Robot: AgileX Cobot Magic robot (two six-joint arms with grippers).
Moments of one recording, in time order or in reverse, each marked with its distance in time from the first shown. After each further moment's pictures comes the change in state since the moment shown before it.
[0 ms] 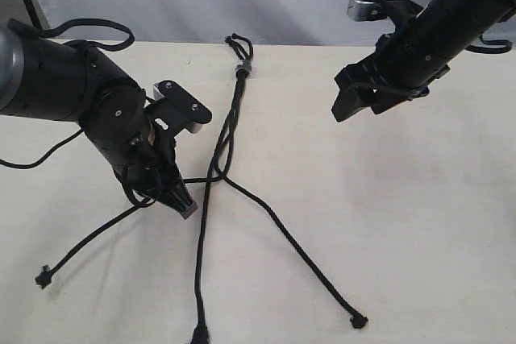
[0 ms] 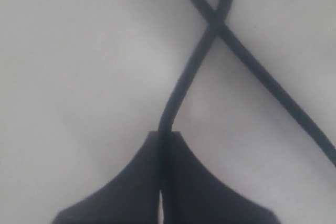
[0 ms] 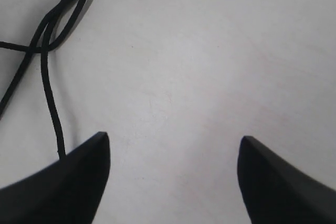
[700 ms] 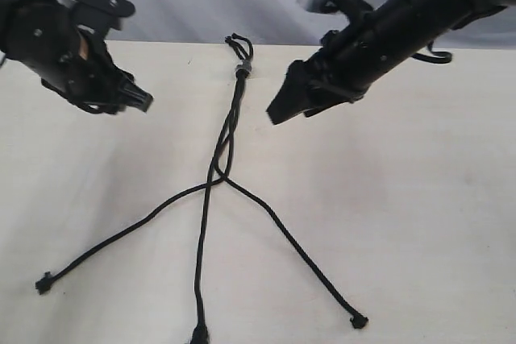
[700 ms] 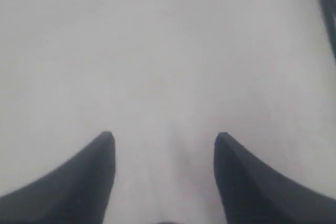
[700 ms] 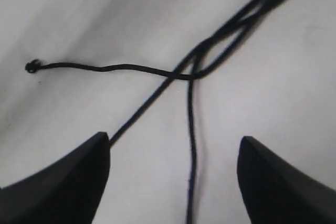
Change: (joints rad) left arm 0.232 -0.133 -0.096 0.192 -0.017 -0.299; right arm 0.130 0.000 0.000 0.321 0.075 -0.255
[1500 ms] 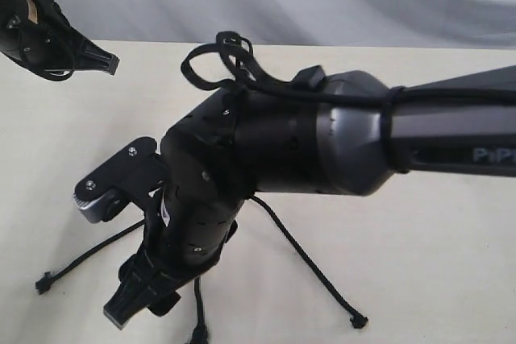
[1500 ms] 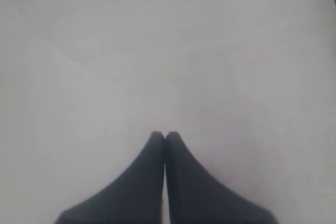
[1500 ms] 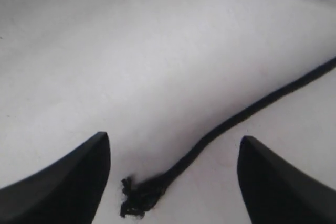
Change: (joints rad) left arm 0.091 -0.082 0.000 -0.015 -0.030 -0.001; right arm 0.739 0.041 0.114 -0.671 -0.294 0.800
